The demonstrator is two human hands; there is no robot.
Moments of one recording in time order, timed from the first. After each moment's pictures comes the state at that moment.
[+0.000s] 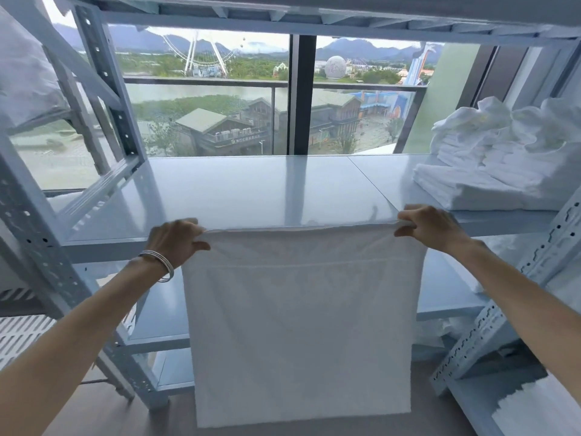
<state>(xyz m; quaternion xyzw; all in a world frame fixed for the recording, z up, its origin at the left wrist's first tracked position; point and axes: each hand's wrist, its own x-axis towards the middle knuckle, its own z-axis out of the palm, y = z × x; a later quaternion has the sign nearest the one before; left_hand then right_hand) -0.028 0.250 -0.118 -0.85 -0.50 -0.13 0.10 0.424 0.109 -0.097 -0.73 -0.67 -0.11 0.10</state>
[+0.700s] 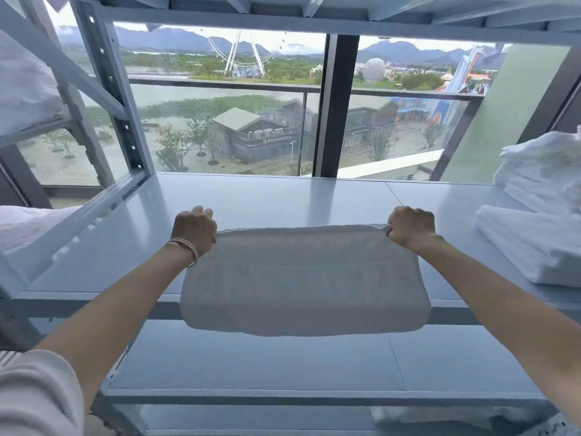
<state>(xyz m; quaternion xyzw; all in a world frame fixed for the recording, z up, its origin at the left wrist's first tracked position) 0.060 0.459 -0.116 -0.78 -0.56 0.06 0.27 0.456 0.380 -0.098 -0.79 -0.60 -0.12 -0.02</state>
